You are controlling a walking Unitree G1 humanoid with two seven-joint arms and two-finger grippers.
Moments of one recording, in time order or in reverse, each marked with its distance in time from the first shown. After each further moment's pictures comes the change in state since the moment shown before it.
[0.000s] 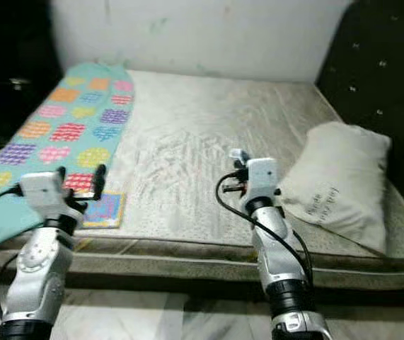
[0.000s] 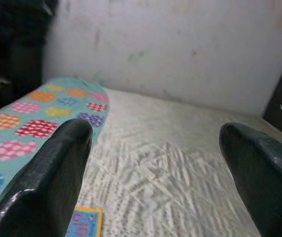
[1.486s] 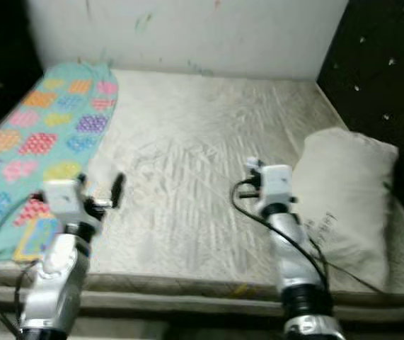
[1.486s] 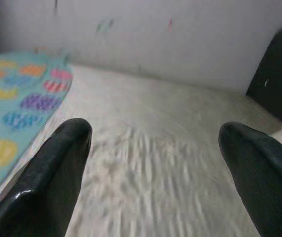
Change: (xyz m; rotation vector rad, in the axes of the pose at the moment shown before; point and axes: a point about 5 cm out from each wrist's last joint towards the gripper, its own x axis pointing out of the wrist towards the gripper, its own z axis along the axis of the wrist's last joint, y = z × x) left arm -0.012 -0.015 -0.026 0.021 0.094 -0.023; right arm -0.014 -0.027 -0.020 -0.034 0.075 -0.061
